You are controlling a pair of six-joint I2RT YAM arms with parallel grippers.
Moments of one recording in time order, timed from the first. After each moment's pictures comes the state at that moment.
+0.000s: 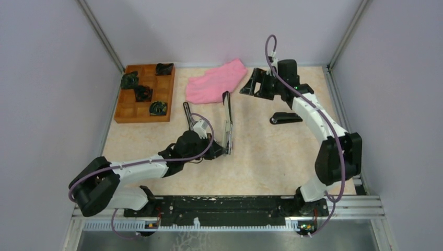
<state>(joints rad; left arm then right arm) -0.87 1.28 0.48 0.40 0.08 -0.80 0.26 1.63 1.42 -0.37 -0.47 0.46</state>
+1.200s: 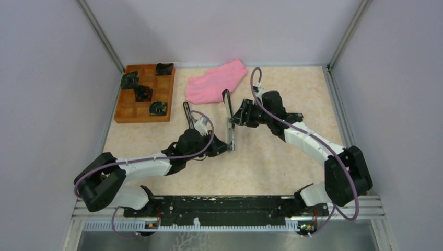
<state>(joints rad) -0.86 1.35 0.50 0.52 0.08 -0.95 0.47 1.38 0.90 -0.03 -0.41 0.63</state>
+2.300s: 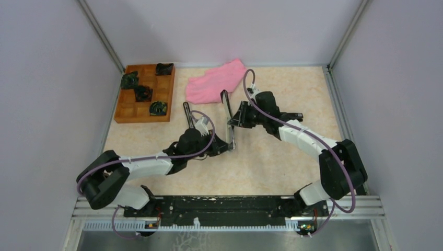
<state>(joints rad) -0.86 1.39 0.50 0.55 0.11 -0.96 0.51 1.45 0.91 -0.03 -0.37 0.63</state>
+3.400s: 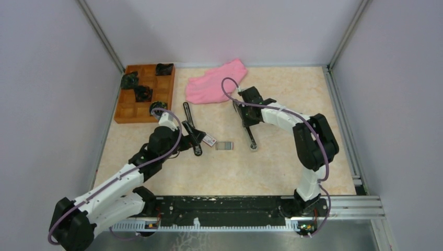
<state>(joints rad) -0.65 0.89 0.47 0.04 -0.12 -0.81 0.52 1.79 1.23 -0.44 0.05 0.20</state>
